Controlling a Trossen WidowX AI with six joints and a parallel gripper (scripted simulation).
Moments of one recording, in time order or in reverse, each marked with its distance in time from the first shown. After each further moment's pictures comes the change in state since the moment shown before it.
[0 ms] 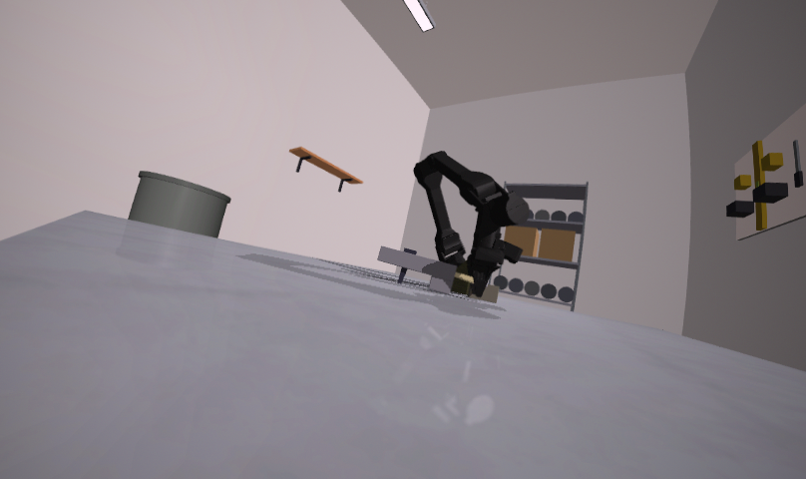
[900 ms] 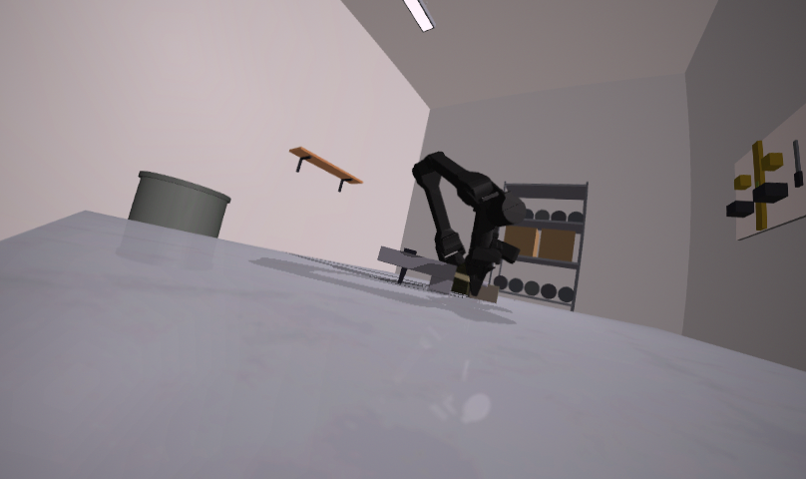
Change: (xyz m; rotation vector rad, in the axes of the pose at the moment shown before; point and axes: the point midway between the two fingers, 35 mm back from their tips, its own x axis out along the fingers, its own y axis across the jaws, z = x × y) arm 0.001 0.000 -0.006 0.002 -0.001 -0.002
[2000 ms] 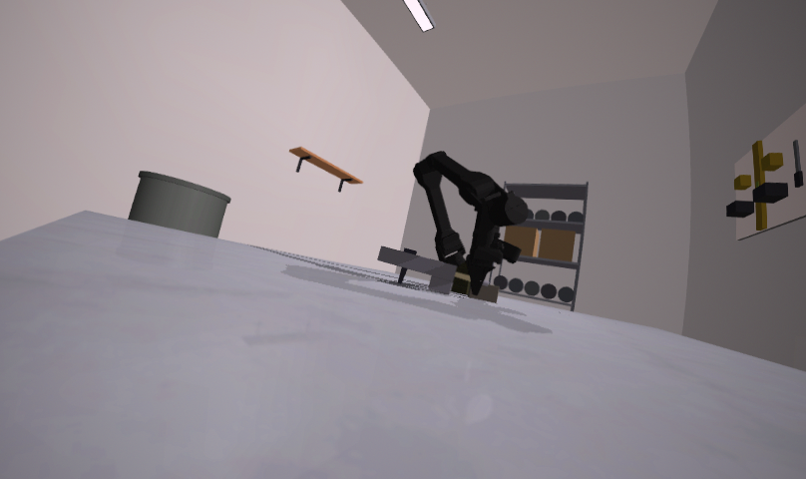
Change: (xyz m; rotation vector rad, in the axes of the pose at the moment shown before) arm -0.002 0.003 0.002 -0.007 0.008 0.004
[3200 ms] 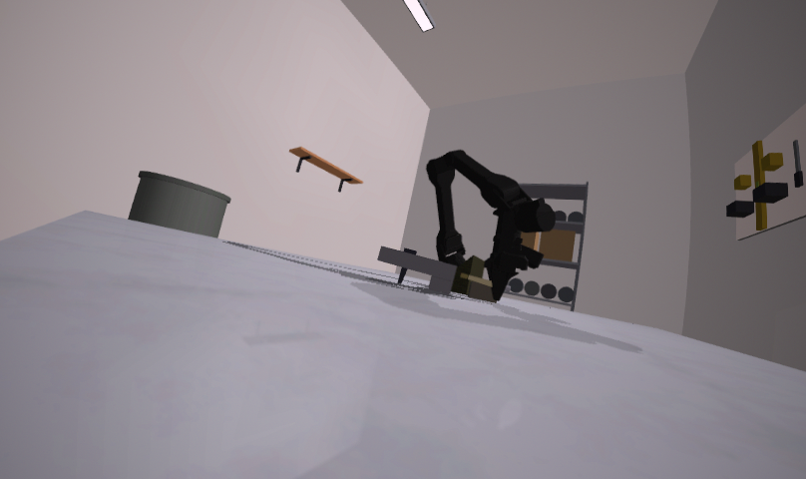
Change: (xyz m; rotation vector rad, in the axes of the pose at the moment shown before) arm 0.001 0.000 0.050 -0.004 0.000 0.003
